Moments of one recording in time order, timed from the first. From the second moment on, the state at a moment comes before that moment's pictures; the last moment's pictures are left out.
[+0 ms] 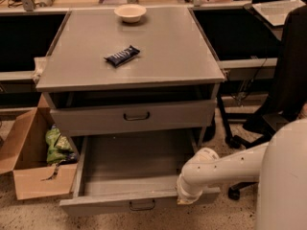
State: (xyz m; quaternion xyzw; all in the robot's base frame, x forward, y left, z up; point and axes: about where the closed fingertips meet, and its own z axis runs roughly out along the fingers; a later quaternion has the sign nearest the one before) arm 0.450 -0.124 0.394 -0.71 0.70 0.05 0.06
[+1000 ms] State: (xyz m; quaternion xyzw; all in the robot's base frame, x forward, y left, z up) arm 0.450 -0.124 0.394 -0.71 0.70 0.05 0.06
